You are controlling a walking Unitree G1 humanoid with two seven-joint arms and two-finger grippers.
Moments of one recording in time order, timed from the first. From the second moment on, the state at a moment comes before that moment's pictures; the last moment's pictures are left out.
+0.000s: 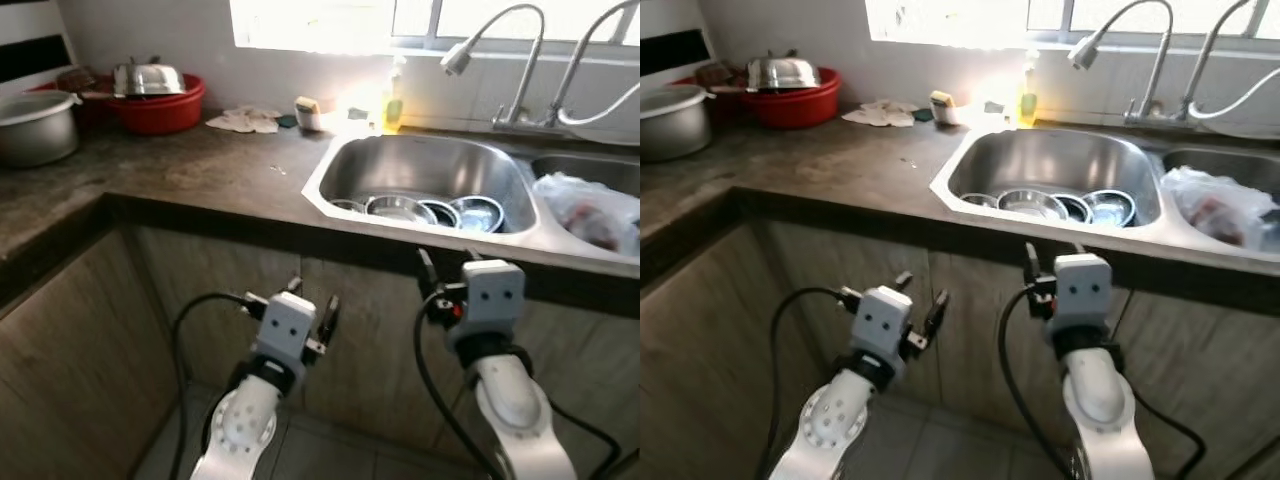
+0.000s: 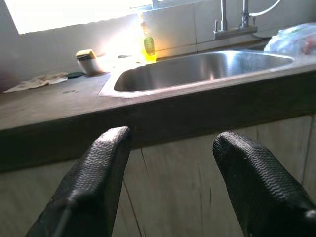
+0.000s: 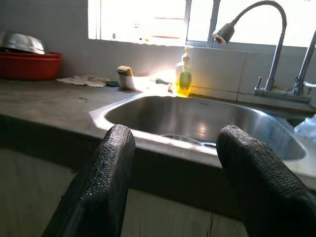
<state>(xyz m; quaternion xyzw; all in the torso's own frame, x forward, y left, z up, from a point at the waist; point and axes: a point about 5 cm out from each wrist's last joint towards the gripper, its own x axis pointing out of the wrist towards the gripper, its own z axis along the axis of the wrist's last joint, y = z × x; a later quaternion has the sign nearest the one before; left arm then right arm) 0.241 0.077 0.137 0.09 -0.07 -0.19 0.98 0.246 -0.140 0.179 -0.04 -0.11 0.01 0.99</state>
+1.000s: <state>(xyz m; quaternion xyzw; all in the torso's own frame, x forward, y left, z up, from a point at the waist) 0.210 0.081 0.100 0.09 0.04 -0.22 0.97 0.215 -0.118 0.121 -0.02 0.01 0.11 0.99</state>
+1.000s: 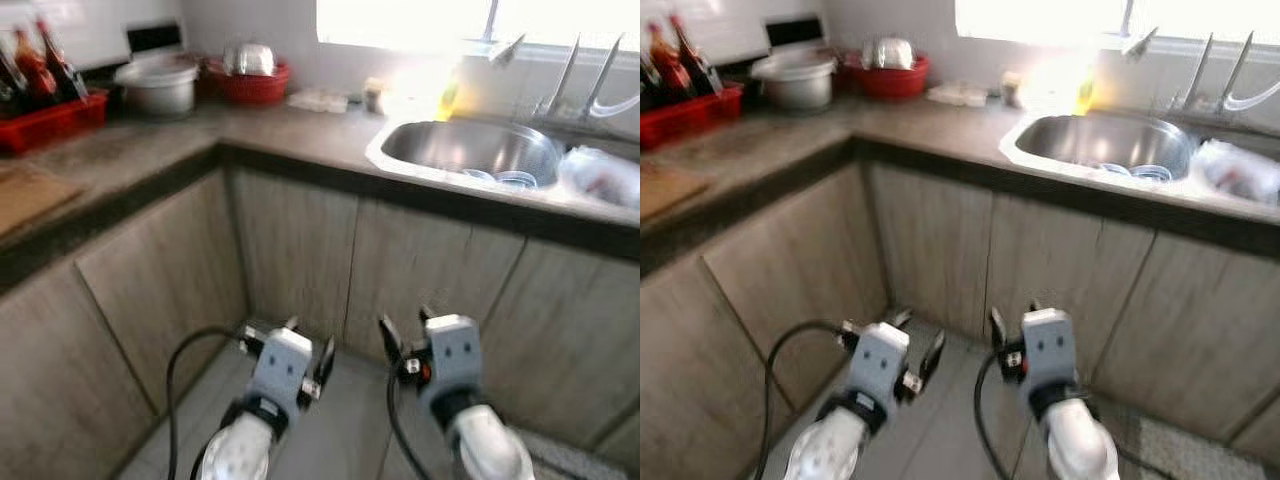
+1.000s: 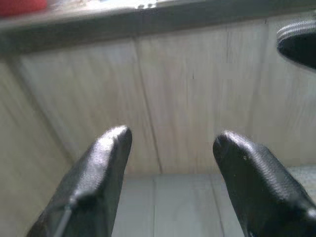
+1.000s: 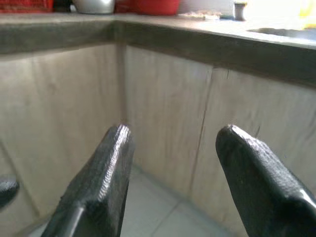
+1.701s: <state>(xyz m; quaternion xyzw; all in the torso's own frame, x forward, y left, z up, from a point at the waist) 0.197 0.080 0.091 0.05 0.10 -0.28 0.95 0.202 -0.117 0.098 -0.04 0.07 0.14 0.99</state>
